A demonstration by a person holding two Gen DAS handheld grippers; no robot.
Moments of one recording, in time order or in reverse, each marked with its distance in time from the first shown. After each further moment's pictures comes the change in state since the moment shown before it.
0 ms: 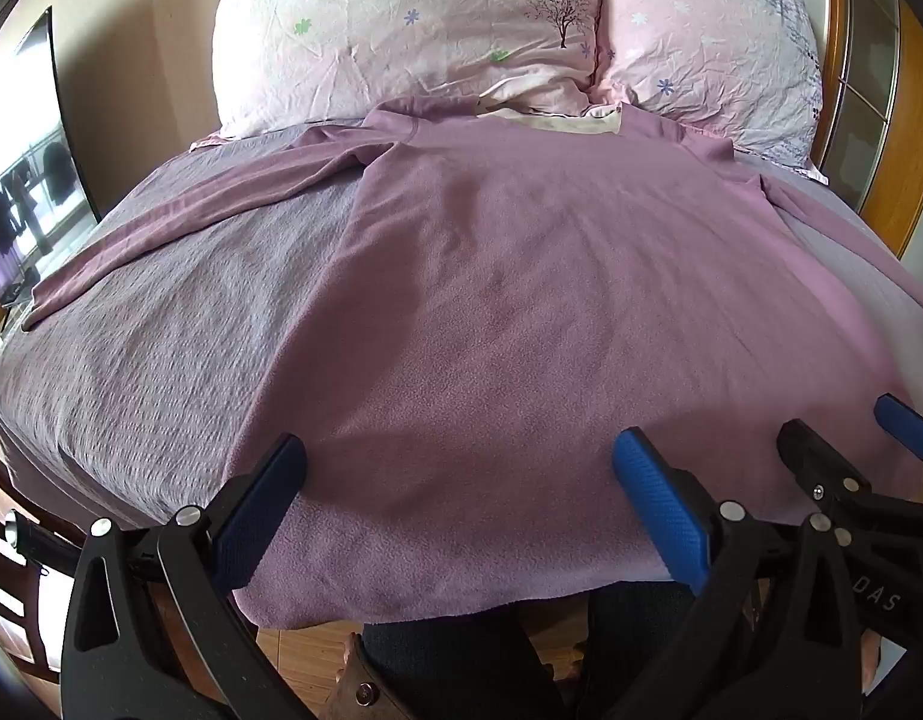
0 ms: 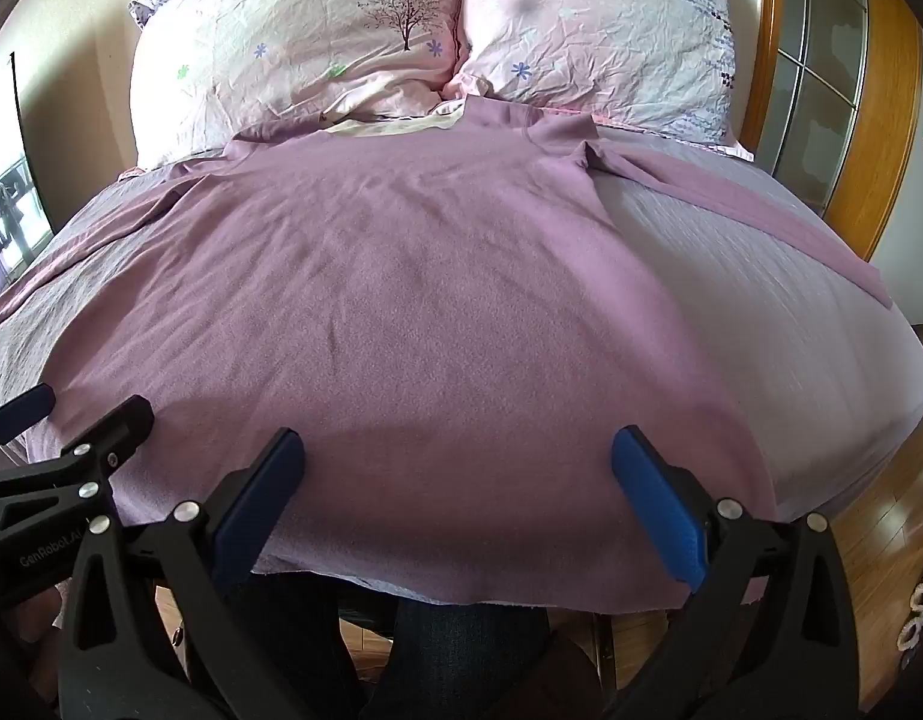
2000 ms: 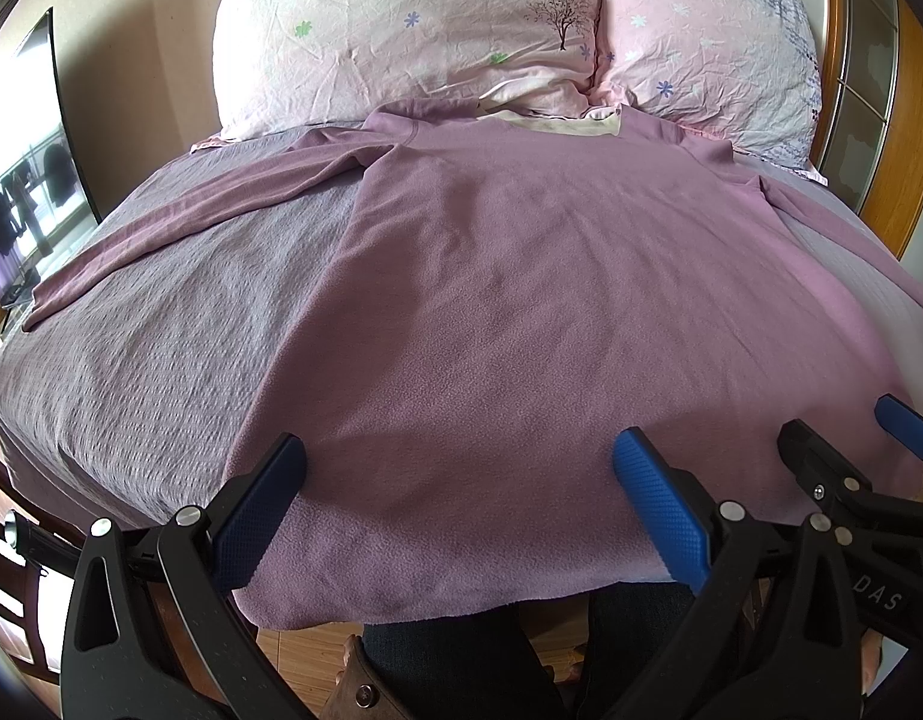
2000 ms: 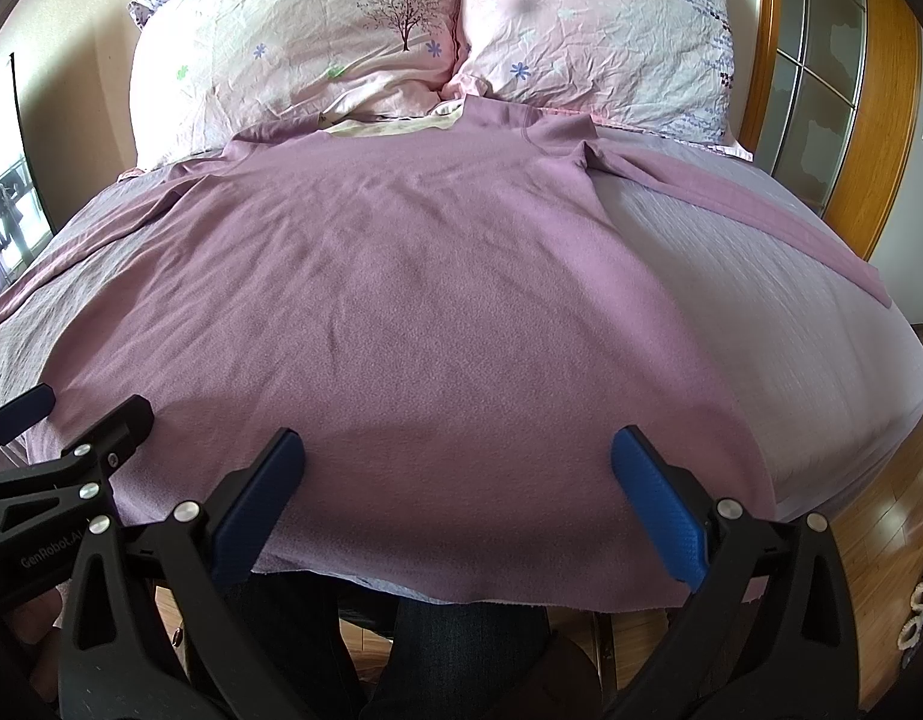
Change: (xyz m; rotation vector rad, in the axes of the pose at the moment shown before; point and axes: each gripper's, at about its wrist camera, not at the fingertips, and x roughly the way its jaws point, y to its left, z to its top) left arm 0.000 0.000 0.000 -0.001 -0.003 -0.001; right arm 0.000 -0.001 0.000 0.001 0.000 0.001
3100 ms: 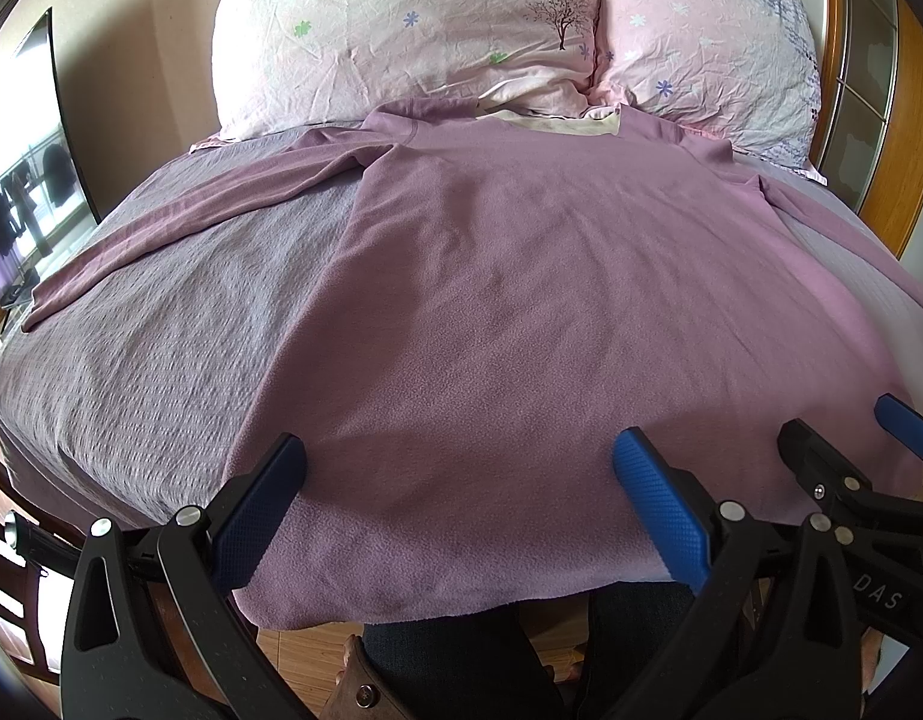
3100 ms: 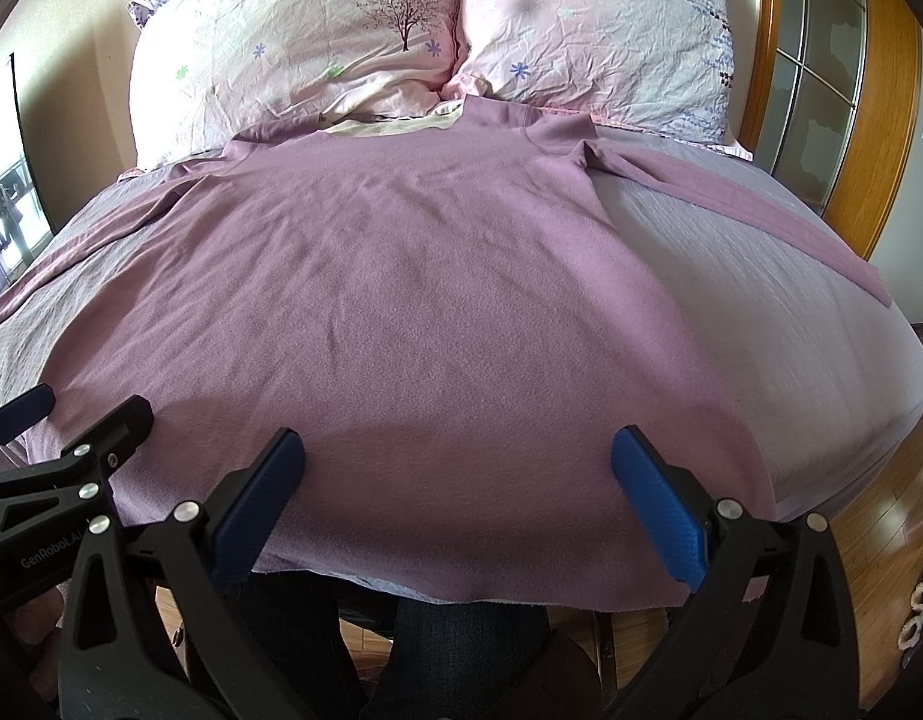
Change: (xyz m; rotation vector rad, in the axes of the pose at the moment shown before) left arm 0.000 0.000 0.000 0.001 0.003 -0.001; right arm 0.000 0.000 0.000 -0.005 0.007 0.007
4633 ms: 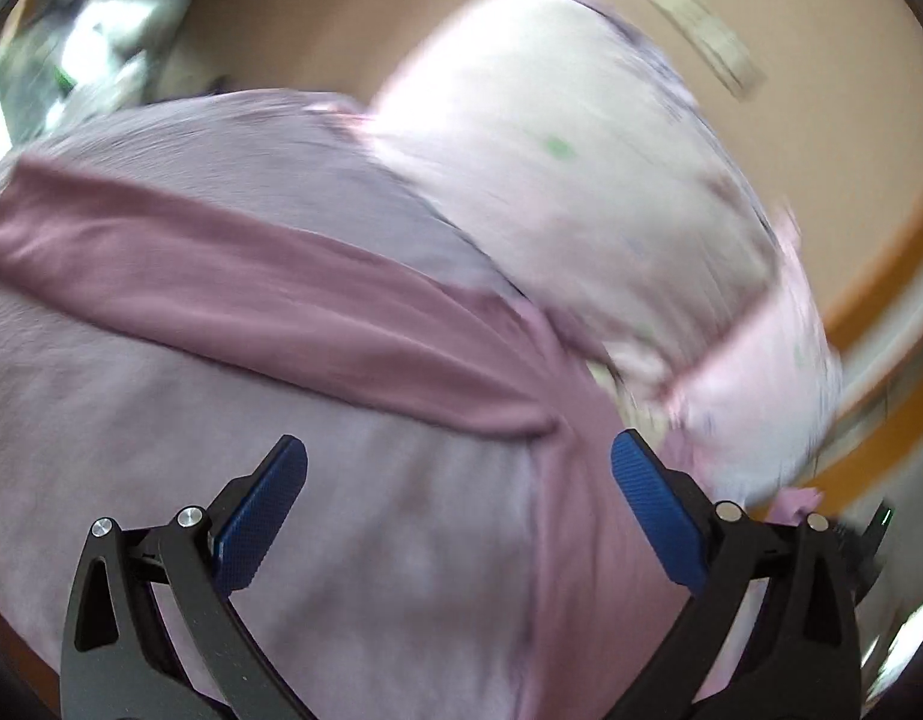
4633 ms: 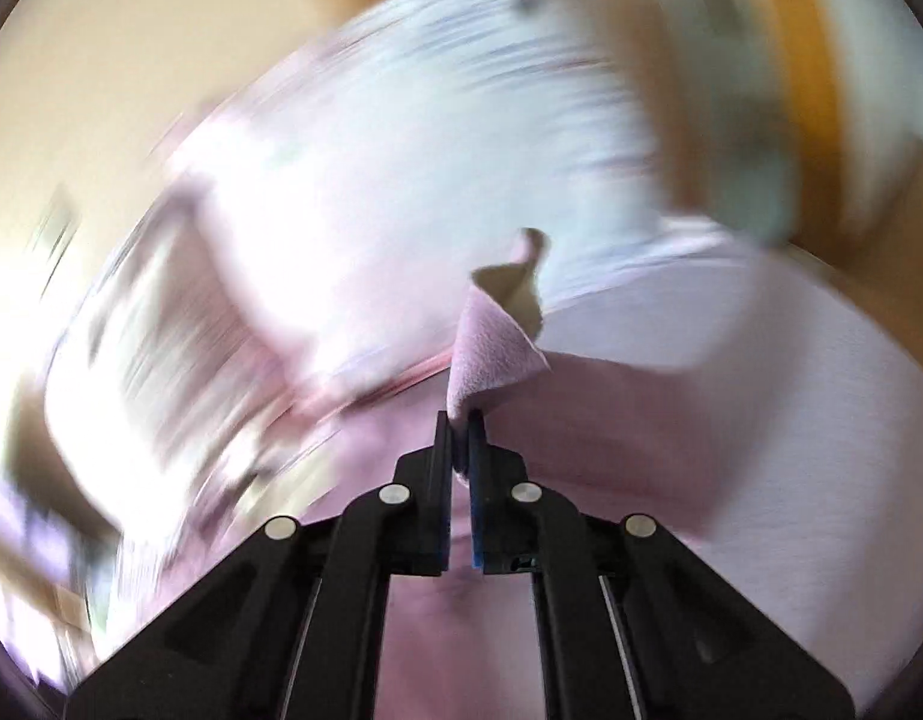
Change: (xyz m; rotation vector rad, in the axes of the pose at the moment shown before) left arm 0.045 0.248 0.092 -0.732 -0.142 -0.314; right arm 0.071 -0.128 0.265 0.335 -0.107 0.239
